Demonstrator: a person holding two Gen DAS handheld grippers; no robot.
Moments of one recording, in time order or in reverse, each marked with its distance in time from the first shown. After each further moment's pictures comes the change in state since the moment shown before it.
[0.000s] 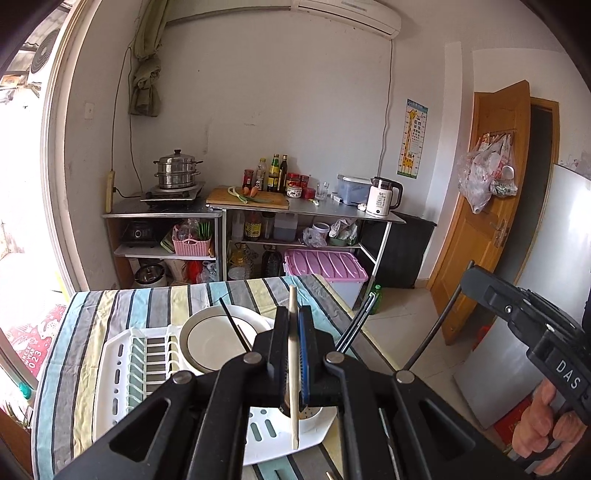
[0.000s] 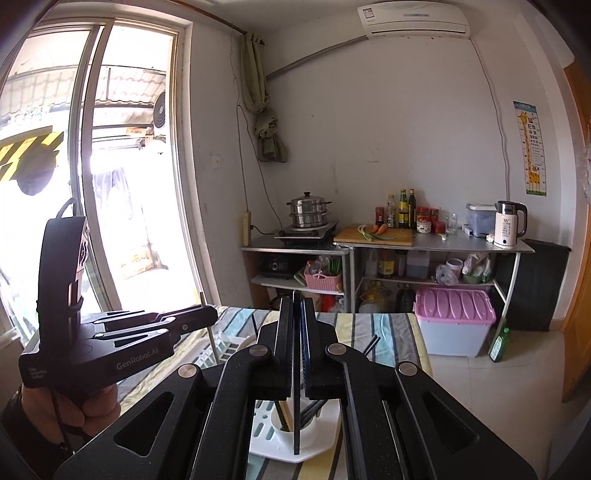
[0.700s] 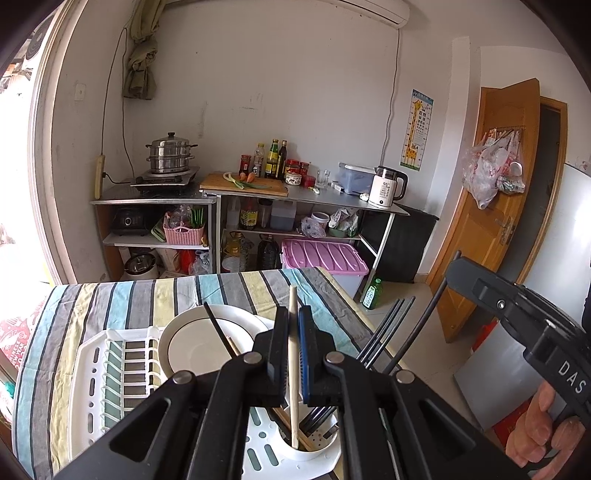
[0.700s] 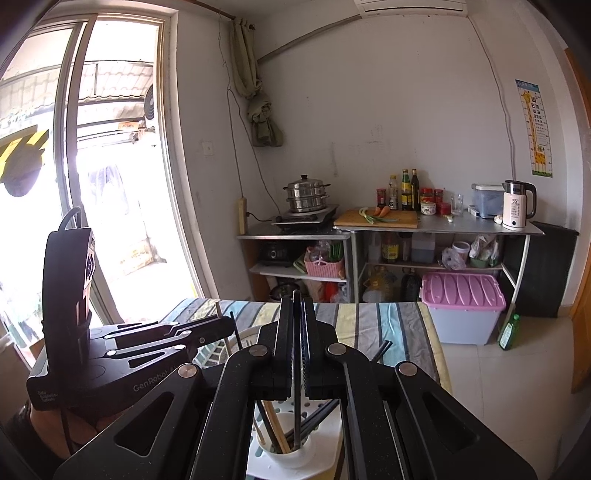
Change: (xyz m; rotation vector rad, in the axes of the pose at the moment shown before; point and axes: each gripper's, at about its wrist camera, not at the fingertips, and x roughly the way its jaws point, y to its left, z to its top) left arm 0.064 0.009 -0.003 -0.020 0.050 -0.018; right arm 0.063 -0.019 -0.013 0.038 0.064 0.009
